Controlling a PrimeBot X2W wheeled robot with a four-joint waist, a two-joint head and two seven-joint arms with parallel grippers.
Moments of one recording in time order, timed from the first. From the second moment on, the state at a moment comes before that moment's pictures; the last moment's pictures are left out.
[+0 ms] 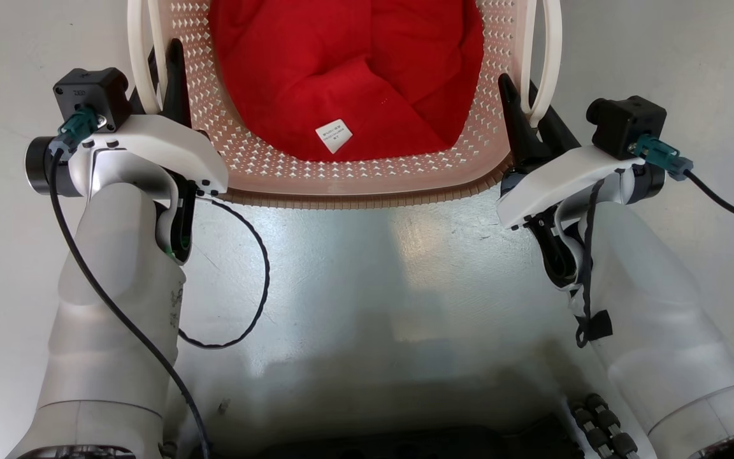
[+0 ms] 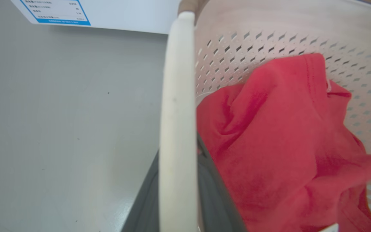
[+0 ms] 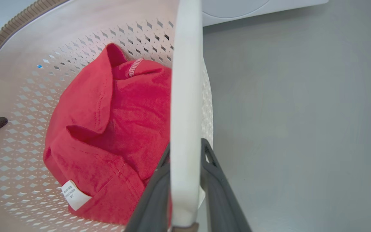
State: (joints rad) left arm -0.88 0.04 0.04 0.80 -0.10 -0.07 -0.26; right arm -0.85 -0.06 0.31 0.82 0.44 0.12 -0.26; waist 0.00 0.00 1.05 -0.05
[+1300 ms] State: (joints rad) left arm -0.85 0.00 -0.15 1.25 -0.19 -0.05 -0.24; right arm -0.78 -0.04 0.50 1.22 0.67 0.12 -0.25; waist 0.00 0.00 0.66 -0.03
